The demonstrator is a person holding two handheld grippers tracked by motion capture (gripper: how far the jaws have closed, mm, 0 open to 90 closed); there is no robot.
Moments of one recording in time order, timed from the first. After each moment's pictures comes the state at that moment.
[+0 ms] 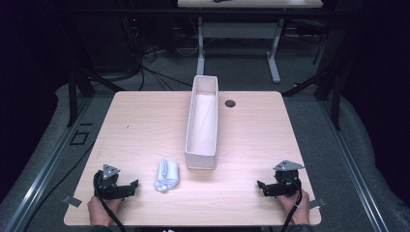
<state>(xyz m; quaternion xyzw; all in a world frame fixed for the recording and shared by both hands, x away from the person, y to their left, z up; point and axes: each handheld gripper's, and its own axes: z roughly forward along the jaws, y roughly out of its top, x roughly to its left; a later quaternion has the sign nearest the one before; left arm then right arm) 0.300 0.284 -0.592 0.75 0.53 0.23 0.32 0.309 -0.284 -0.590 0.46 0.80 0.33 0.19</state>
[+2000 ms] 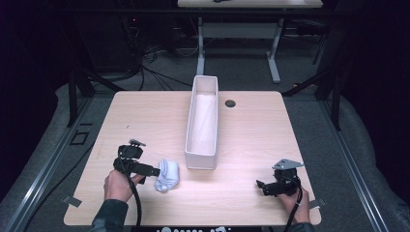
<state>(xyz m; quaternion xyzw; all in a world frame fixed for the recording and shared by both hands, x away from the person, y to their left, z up) 0.343 0.195 -0.495 0.79 0.58 0.06 0.20 0.314 -0.284 -0.590 0.44 0.81 0.34 0.18</state>
